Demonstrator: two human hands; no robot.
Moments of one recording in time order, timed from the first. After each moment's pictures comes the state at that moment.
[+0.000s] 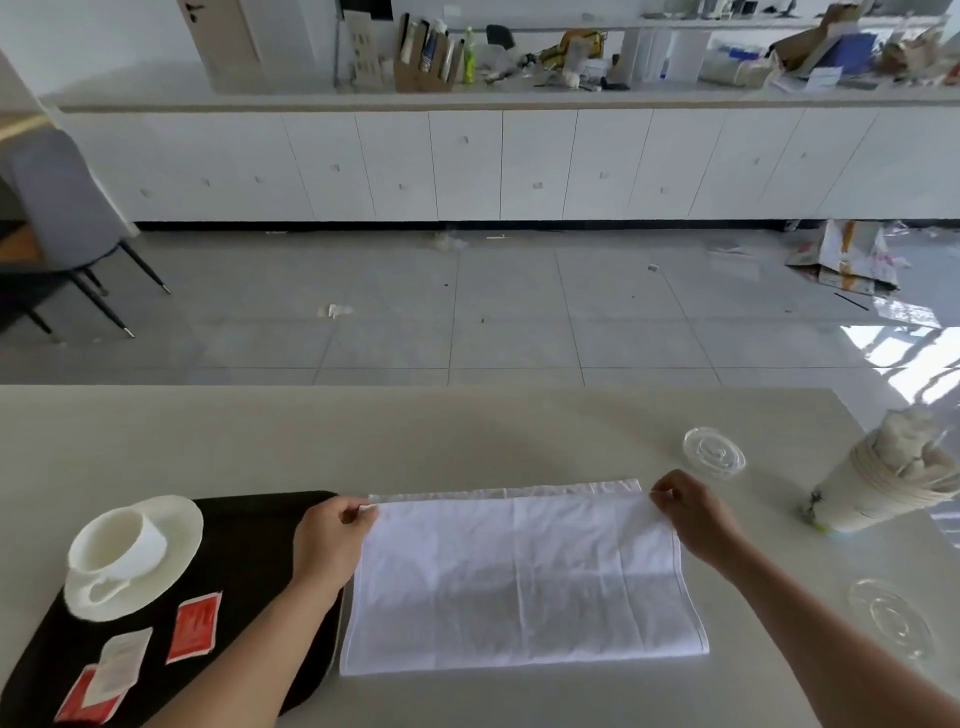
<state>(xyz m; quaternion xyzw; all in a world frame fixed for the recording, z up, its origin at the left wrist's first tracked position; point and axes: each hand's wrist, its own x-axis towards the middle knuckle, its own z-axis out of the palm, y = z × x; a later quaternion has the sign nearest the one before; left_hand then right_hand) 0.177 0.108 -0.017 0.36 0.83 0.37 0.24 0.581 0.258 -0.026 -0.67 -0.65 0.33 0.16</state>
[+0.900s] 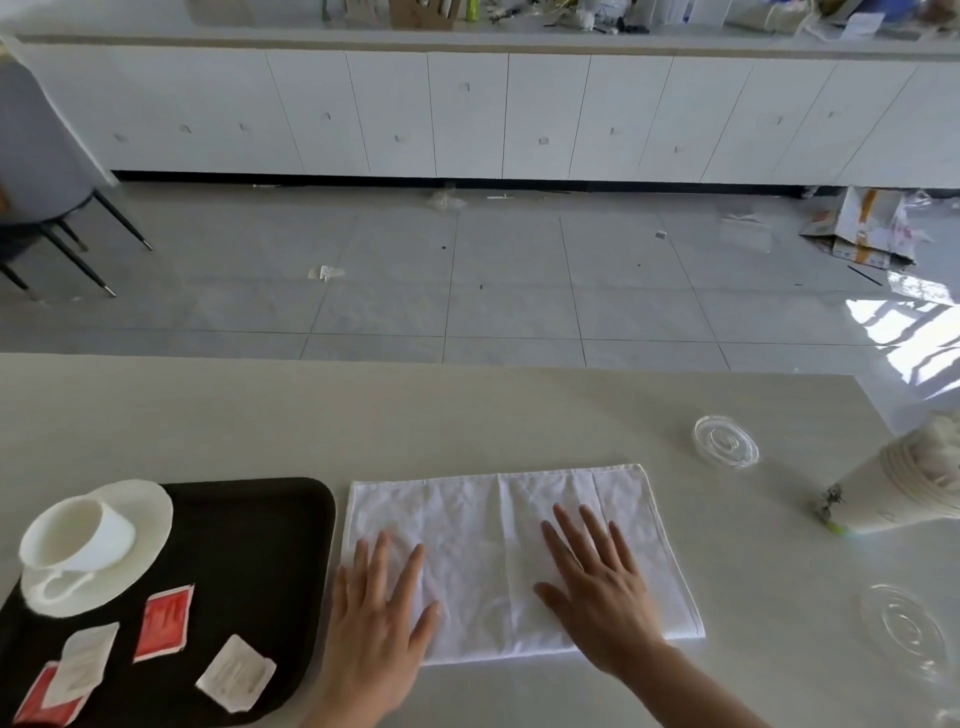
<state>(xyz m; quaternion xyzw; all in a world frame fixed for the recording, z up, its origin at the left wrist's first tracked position) 0.242 0.046 -0.097 0.63 0.77 0.03 0.07 0.511 0.165 -0.099 -0.47 -0.88 0.05 0.04</state>
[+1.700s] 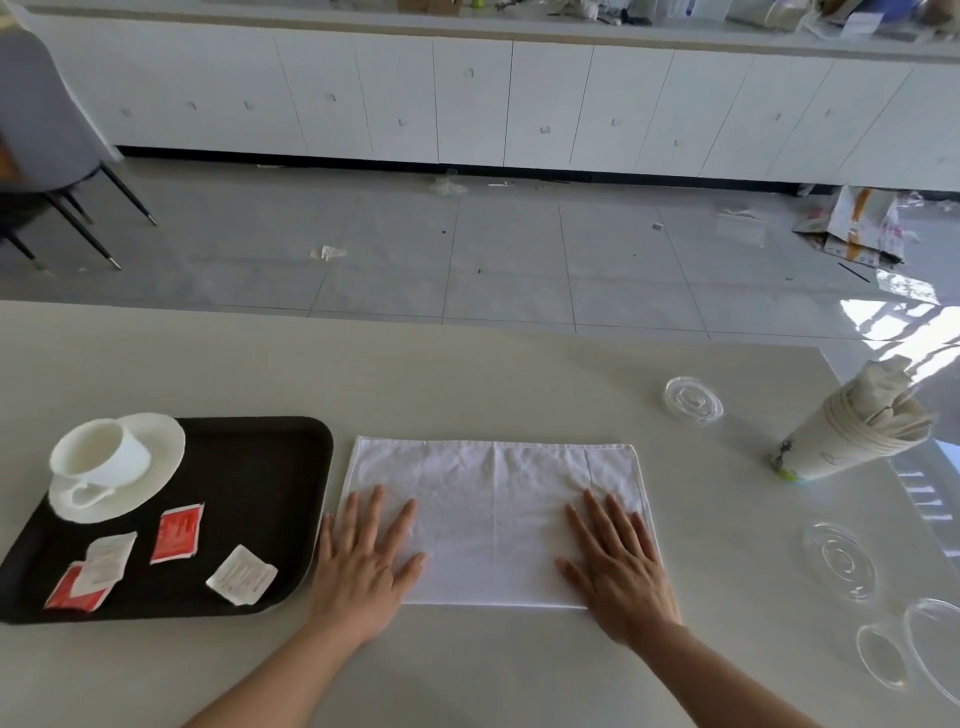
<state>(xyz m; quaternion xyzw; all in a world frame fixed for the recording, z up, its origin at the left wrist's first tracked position) 0.251 0.019 -0.102 0.62 0.78 -0.04 0.05 0.578 0.122 -0.107 -0.52 -0.85 0.07 -0.02</state>
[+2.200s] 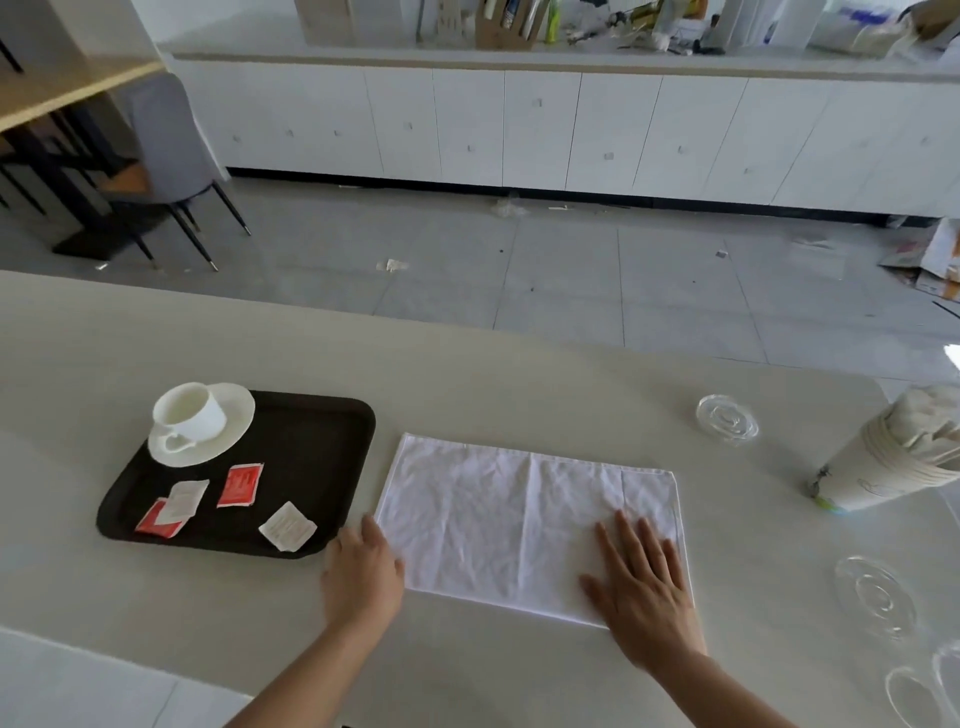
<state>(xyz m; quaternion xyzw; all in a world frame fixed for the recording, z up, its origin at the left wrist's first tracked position) 0.290 -0.017 -0.063 0.39 0.91 0.01 0.12 0.600 0.103 -0.105 -0.52 -0.85 0.08 -0.01</state>
